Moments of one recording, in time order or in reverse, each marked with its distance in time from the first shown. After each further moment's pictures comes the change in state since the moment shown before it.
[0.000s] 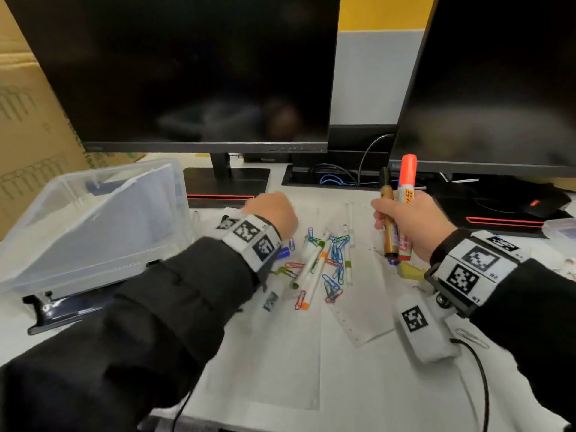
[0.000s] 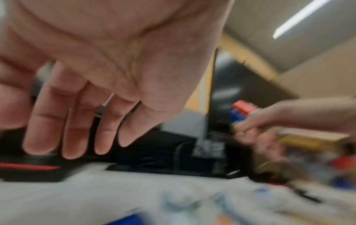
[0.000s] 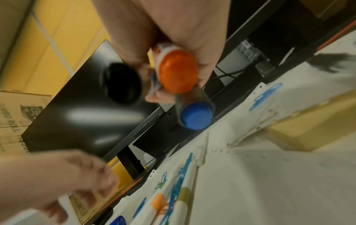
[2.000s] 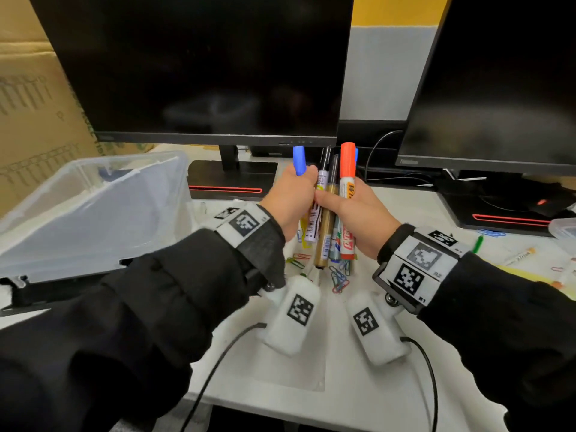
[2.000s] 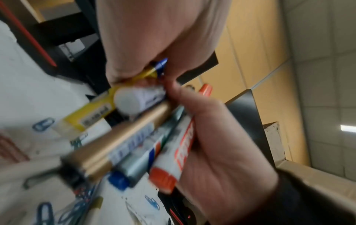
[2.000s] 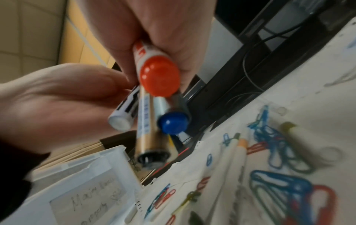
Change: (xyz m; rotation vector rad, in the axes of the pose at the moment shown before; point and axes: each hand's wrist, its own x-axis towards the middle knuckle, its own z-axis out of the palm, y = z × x) left_hand -0.028 0.014 -0.010 -1.350 -0.028 0.024; right_hand -0.031 -0.019 0.073 0.099 -0.298 -0.070
